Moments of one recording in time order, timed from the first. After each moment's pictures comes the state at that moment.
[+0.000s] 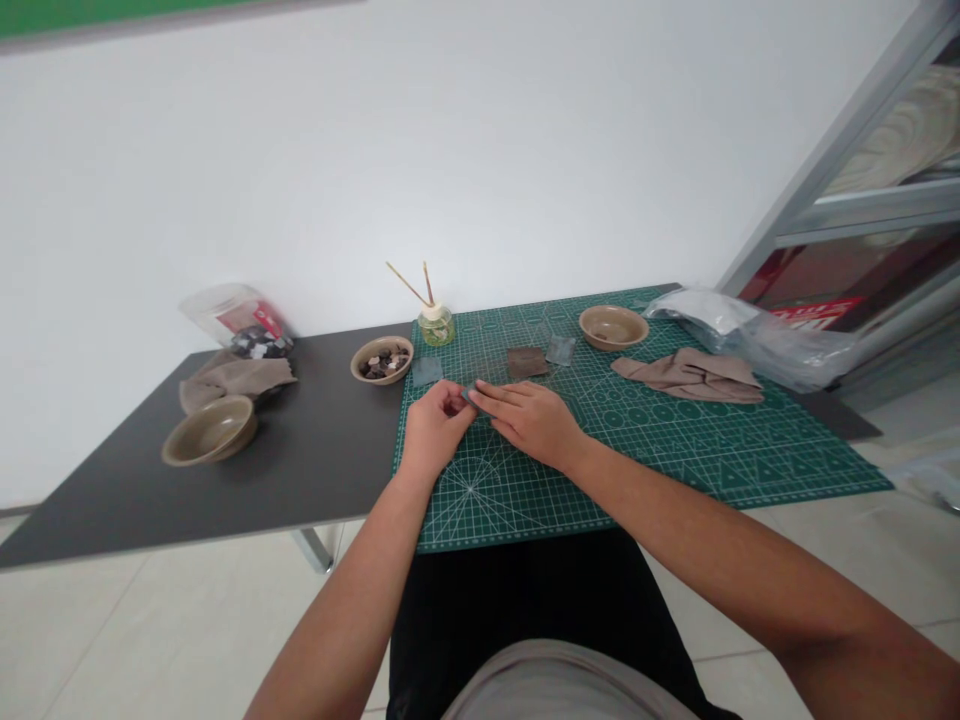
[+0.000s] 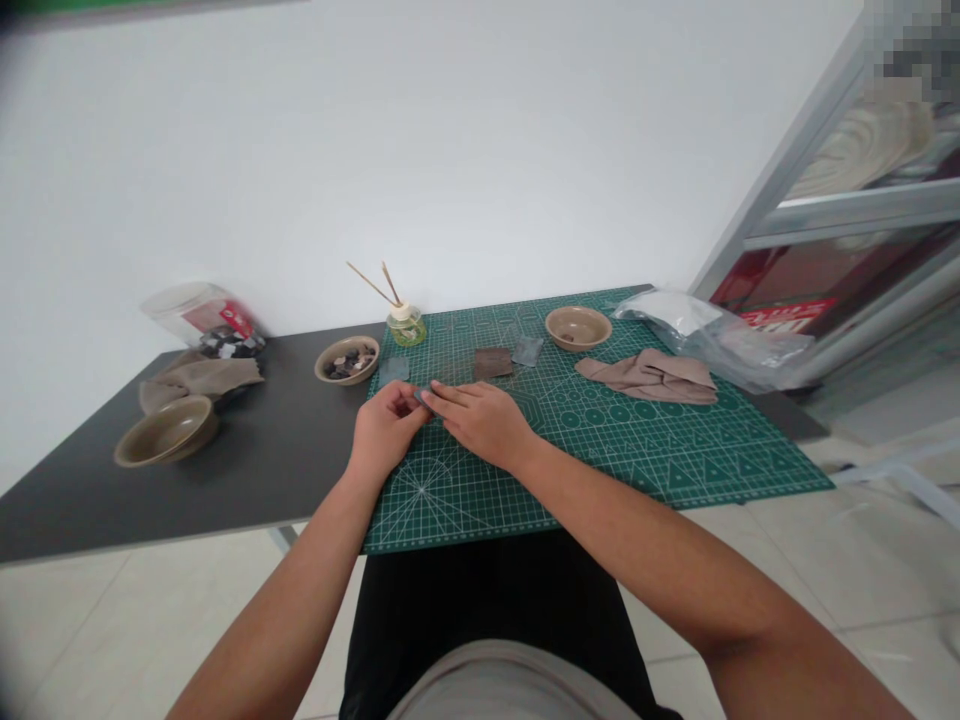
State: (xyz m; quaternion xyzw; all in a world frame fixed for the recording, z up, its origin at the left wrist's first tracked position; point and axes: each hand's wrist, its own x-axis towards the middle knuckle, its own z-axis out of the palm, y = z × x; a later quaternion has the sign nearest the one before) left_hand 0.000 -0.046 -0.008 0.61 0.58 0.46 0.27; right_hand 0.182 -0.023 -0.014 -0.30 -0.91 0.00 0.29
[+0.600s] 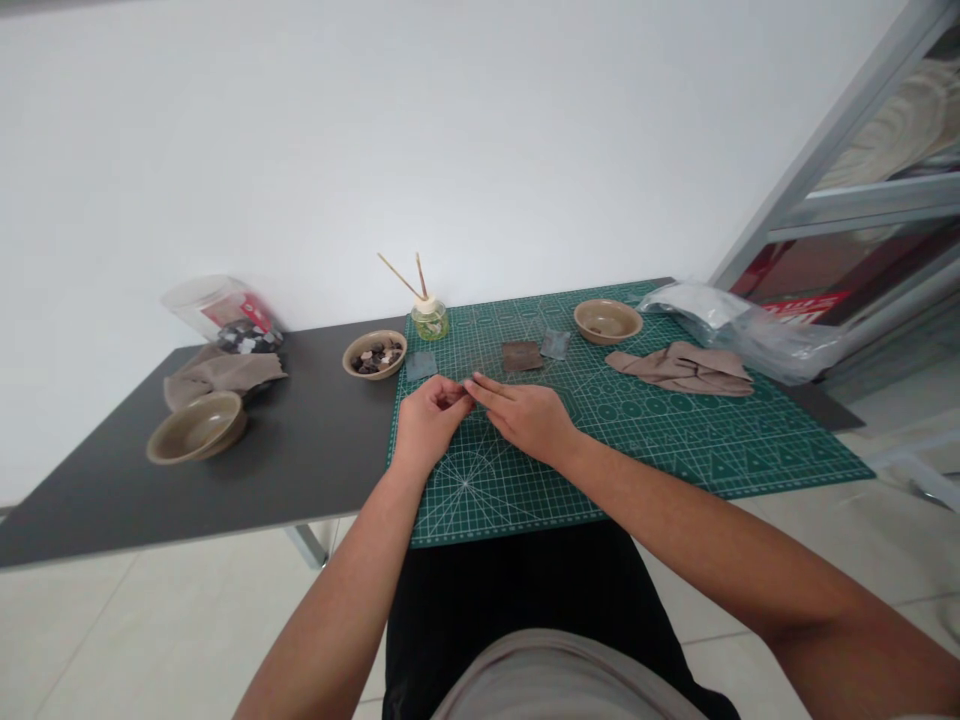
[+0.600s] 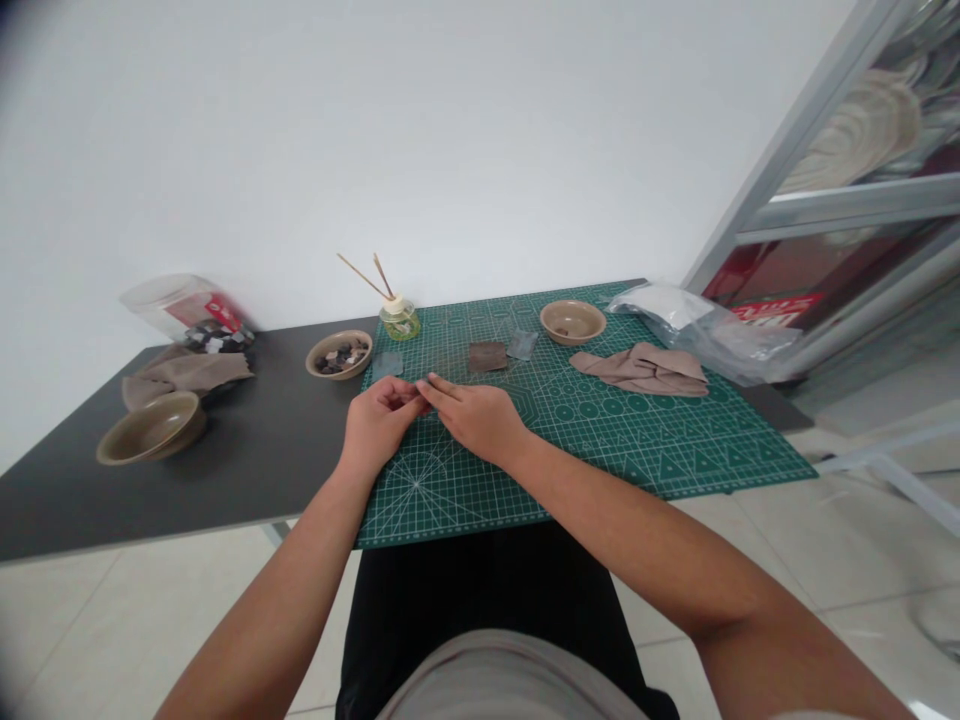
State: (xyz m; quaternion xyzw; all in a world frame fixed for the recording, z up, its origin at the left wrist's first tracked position) left_hand 0.000 -0.045 -0.008 0.58 0.58 0.48 0.31; right_hand 0.179 -0.029 -0.011 -0.37 -0.89 -0.01 0.27
